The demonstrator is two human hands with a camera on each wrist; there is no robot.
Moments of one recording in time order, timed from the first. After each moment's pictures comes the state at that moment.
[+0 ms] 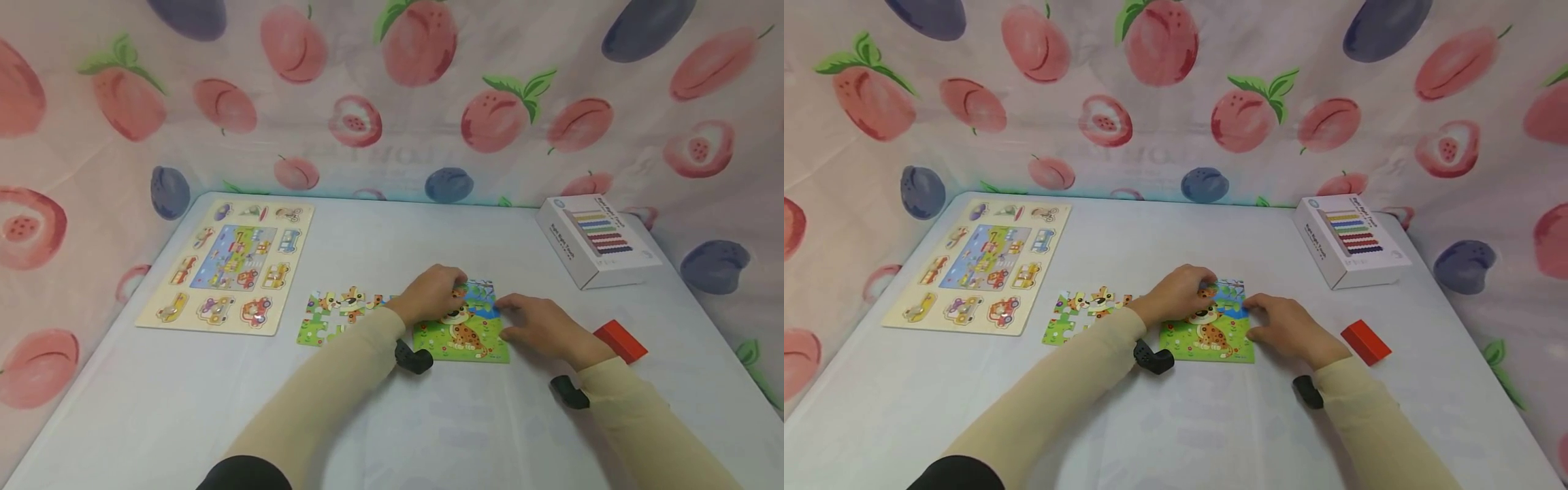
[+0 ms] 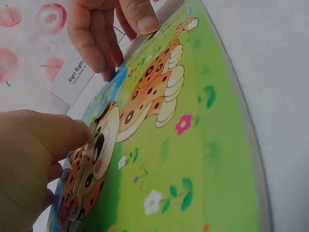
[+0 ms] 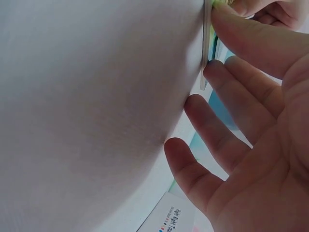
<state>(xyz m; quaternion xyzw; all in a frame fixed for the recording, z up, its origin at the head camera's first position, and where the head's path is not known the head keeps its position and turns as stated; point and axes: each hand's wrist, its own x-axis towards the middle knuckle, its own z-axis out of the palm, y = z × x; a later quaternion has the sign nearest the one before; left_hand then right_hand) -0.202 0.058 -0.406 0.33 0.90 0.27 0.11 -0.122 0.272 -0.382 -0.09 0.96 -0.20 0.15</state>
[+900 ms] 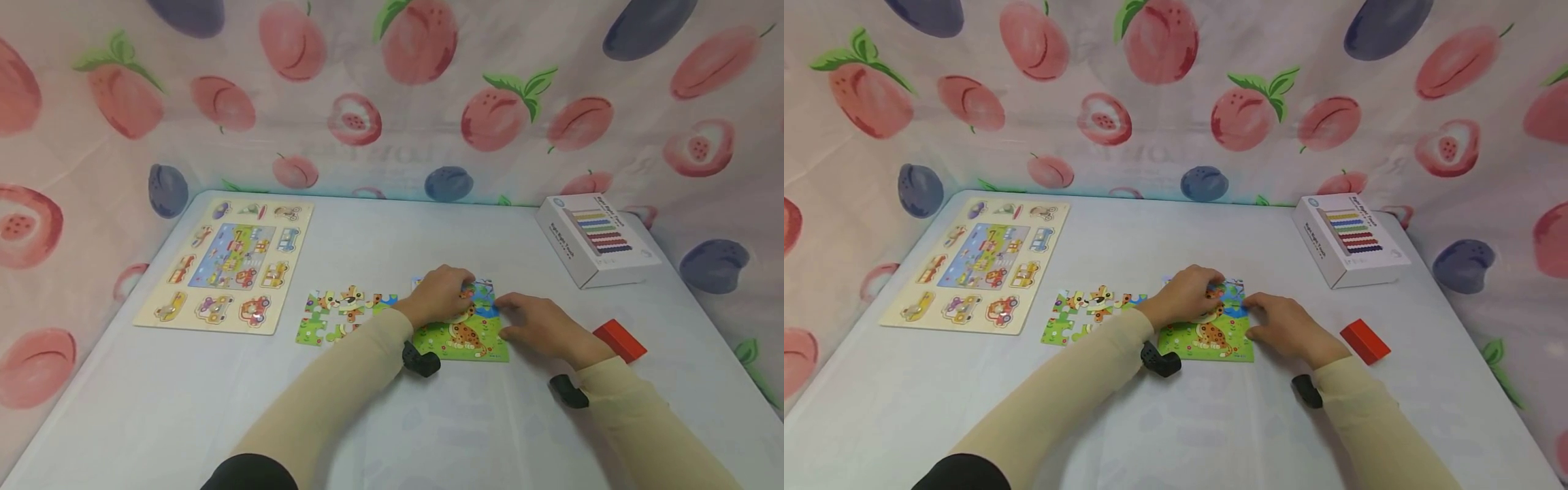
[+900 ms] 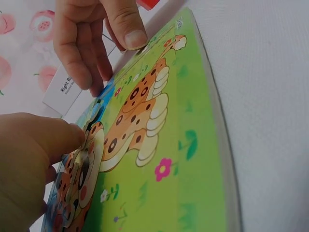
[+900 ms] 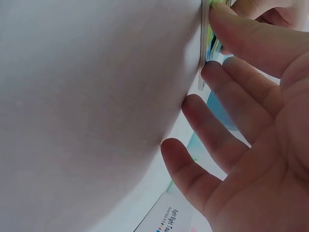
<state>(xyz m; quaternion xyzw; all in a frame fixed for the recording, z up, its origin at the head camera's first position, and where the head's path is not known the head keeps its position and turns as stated) -0.198 0.071 -0.405 0.33 0.90 0.25 0.11 -0.121 0.272 -0.382 -0.09 0.96 -0.20 0.15</state>
